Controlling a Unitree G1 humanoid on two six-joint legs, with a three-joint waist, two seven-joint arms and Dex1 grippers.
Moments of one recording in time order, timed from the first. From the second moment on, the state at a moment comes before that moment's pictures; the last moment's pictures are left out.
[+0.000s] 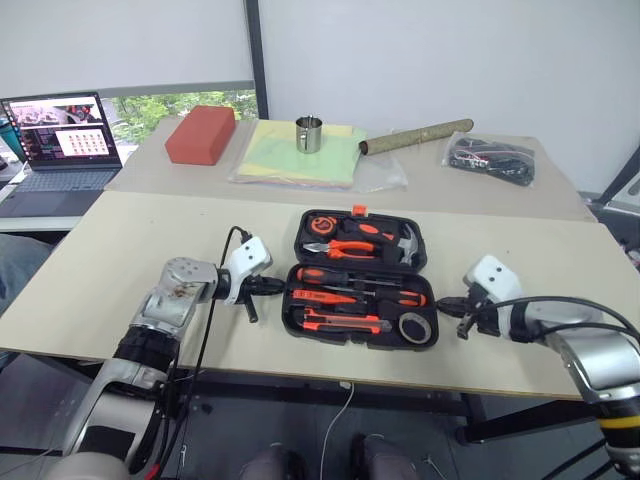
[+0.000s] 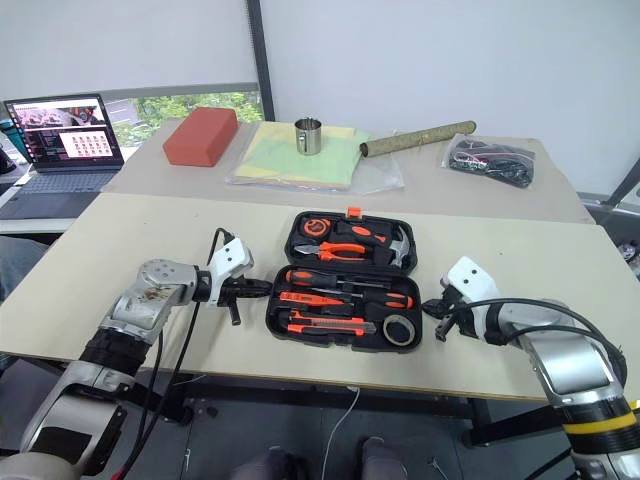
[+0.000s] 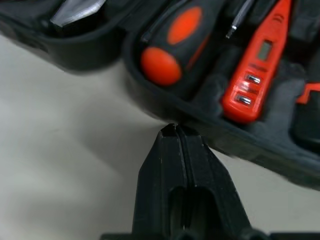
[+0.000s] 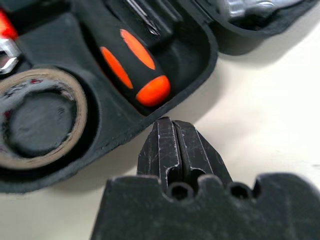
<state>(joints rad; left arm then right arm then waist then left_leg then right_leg) -0.64 0.57 -0.21 0.34 -0.12 0.35 -1.17 -0.21 -0.86 -0.01 -0.21 0.29 0.65 0.84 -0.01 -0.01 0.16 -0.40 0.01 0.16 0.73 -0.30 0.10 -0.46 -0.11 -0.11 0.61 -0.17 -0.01</state>
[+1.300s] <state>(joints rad) -0.92 0.48 -0.07 0.73 -0.16 0.46 -1.04 -0.46 -0.67 -0.12 -0.13 0.33 0.83 0.52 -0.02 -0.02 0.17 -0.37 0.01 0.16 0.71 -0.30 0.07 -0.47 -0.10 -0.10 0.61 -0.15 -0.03</state>
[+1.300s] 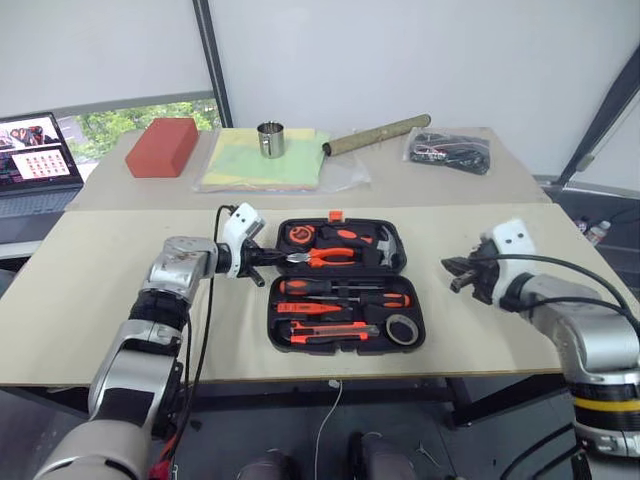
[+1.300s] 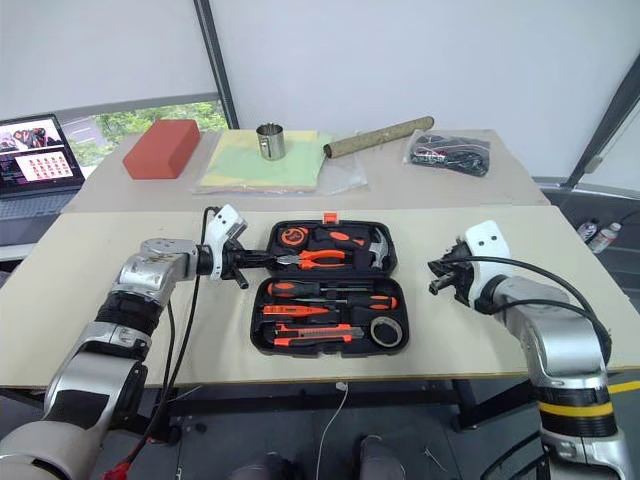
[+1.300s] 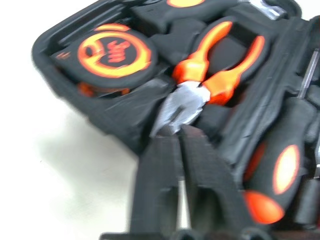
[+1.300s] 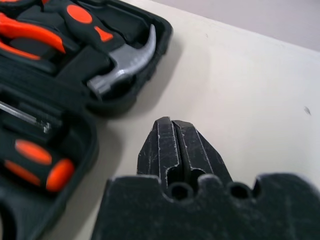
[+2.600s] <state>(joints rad) -1.04 0.36 0.09 0.91 -0.17 0.38 -0.83 -0.78 -0.46 -0.05 0.34 0.20 0.68 0.46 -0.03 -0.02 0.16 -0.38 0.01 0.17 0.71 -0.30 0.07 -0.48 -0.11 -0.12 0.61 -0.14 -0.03</state>
